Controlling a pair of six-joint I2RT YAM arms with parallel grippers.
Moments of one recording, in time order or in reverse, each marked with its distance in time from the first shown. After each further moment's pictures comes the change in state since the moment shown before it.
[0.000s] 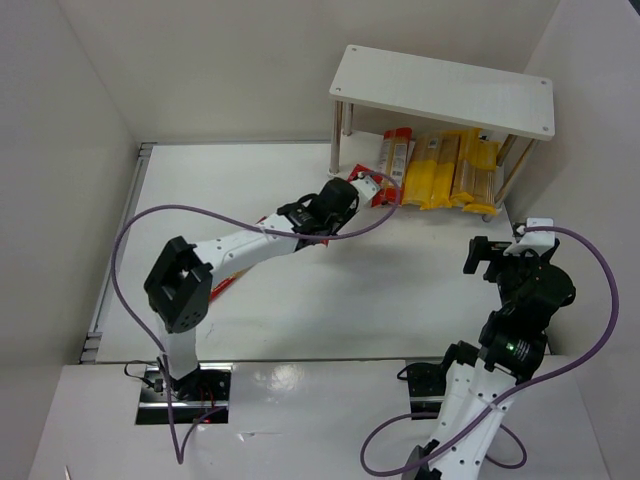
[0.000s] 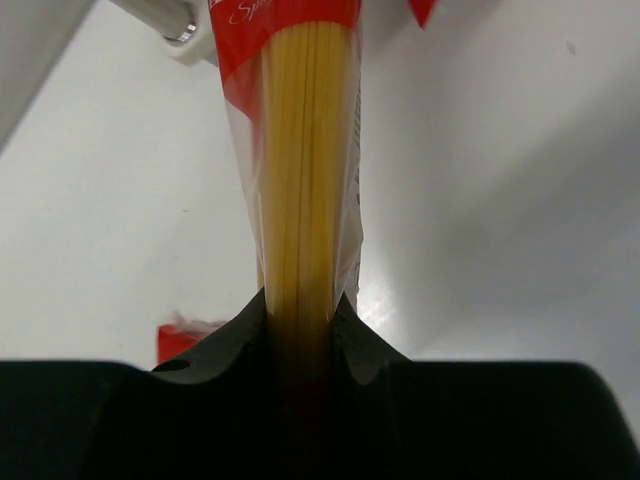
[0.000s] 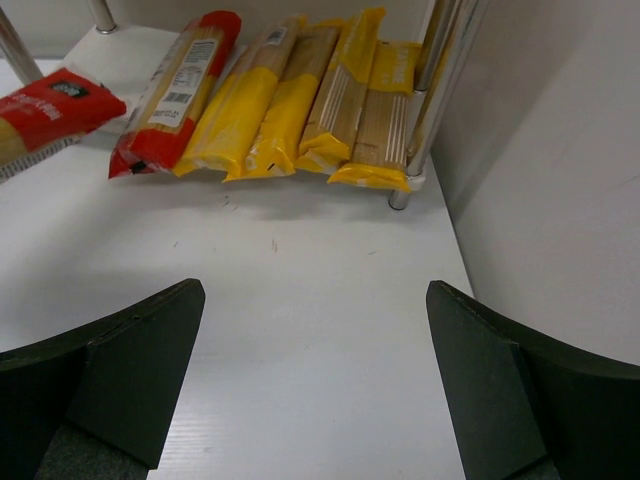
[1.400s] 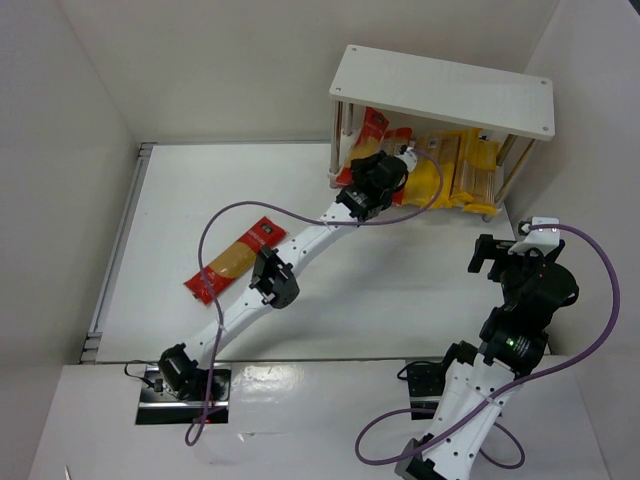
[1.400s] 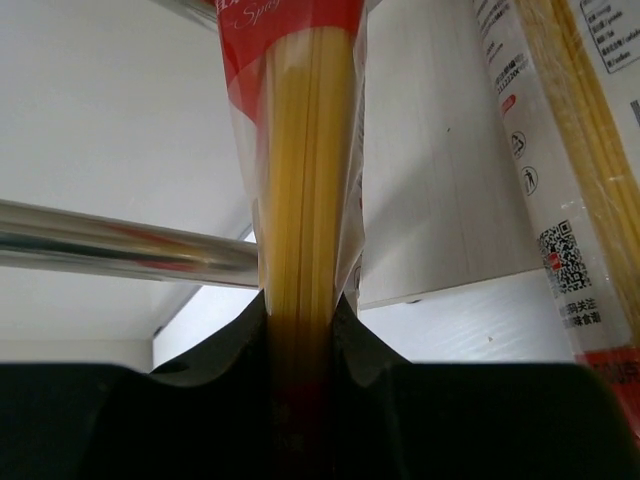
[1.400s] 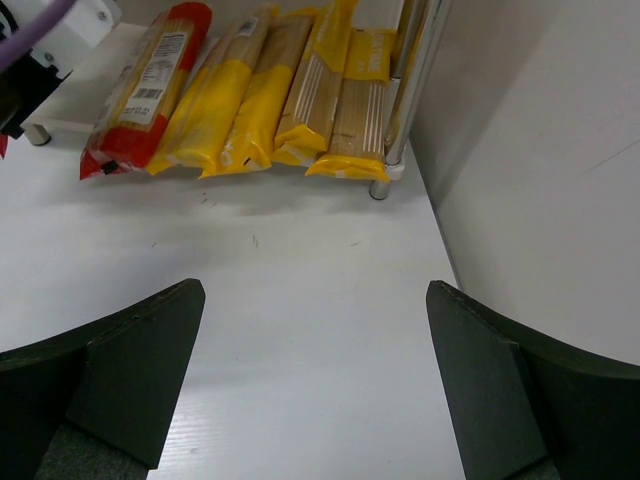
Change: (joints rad) left arm -0.002 1.070 1.561 -0.202 -0.493 0.431; right arm -0.067 0.019 0.000 -0.001 -0.009 -0.011
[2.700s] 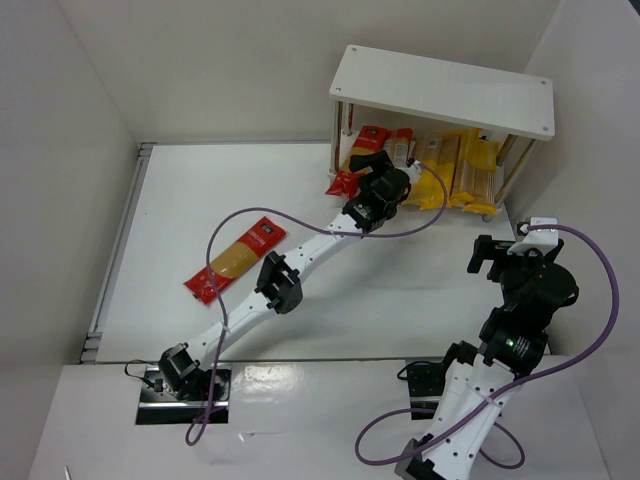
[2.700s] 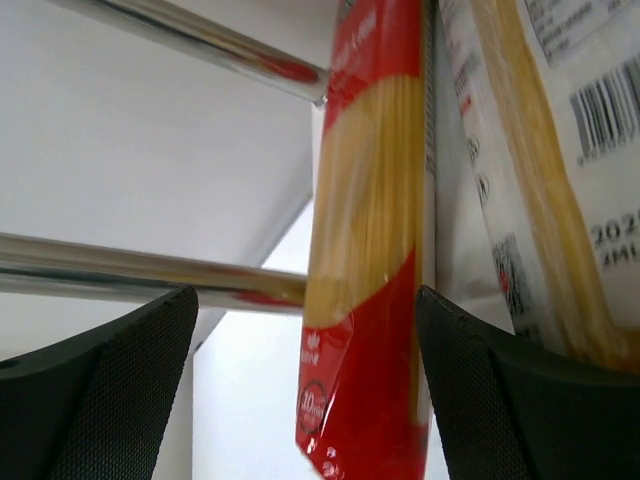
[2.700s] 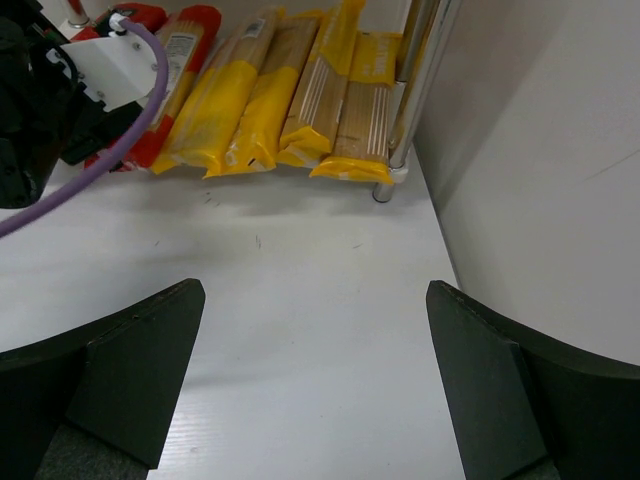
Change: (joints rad) left arm -0.020 0.127 0.031 0.251 -0.055 0.245; right arm 0.000 -0.003 0.000 0.000 -0.015 -0.008
